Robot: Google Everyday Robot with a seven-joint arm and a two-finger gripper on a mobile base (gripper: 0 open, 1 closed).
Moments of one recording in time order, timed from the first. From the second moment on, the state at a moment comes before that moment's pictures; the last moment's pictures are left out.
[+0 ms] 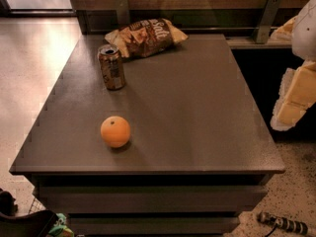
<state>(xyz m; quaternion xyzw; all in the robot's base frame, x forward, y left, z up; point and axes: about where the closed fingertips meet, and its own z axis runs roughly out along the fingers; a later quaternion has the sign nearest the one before) 0.438 -0.215 0.984 -0.60 0.78 -0.04 0.17</state>
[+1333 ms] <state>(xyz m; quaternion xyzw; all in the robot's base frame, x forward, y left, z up) 0.477 -0.140 0.915 -0.60 0.71 0.14 0.34</state>
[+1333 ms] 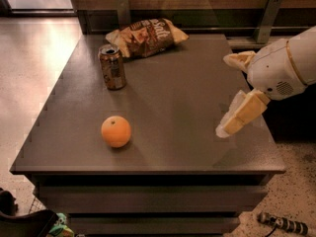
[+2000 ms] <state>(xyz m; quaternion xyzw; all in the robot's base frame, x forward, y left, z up) 0.466 -0.075 0.919 -0.60 0.63 0.26 0.42</state>
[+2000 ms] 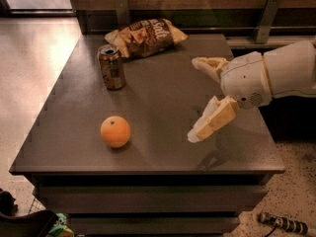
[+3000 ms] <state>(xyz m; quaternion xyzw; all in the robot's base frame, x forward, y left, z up) 0.476 -0.010 0.898 -0.63 0.60 0.27 0.41</state>
